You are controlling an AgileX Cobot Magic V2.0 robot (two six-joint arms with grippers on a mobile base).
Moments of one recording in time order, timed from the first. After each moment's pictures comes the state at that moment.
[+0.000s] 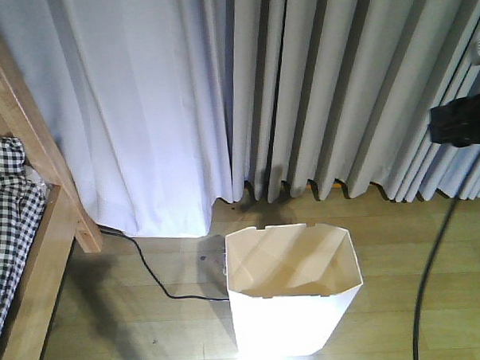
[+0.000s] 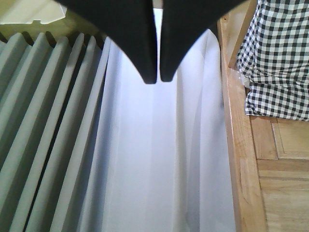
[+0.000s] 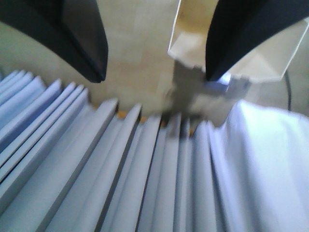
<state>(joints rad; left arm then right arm) 0.01 -0.01 0.03 -0.04 0.27 -0.04 -0.15 1.22 -0.76 0.67 0.35 -0.95</state>
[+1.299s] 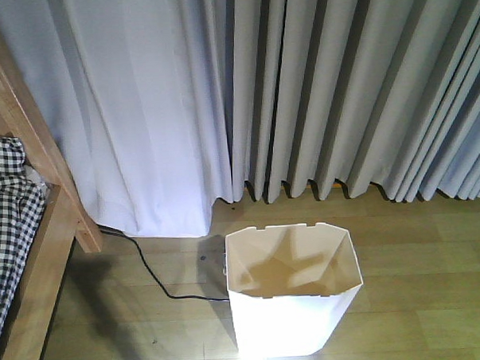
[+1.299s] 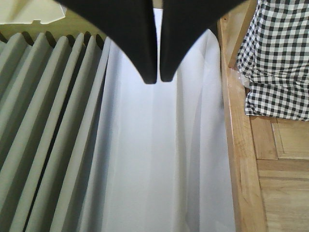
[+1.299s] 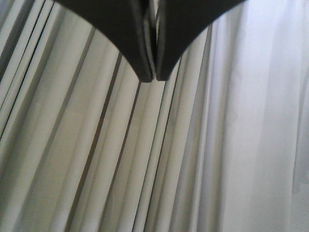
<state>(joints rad) 0.01 -0.01 0.03 -0.04 0.27 -0.04 -0.07 0.10 -0.25 0.78 0.33 -0.95</state>
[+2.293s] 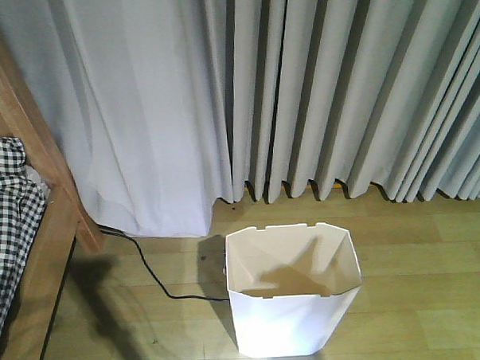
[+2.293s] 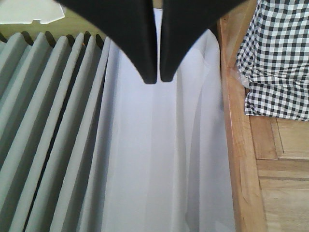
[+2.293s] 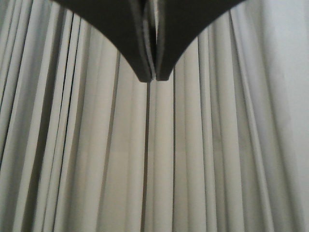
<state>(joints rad) 0.01 -0.01 0.03 -0.04 0.27 -0.04 -0.07 0.03 0.00 0.04 0.08 -0.07</state>
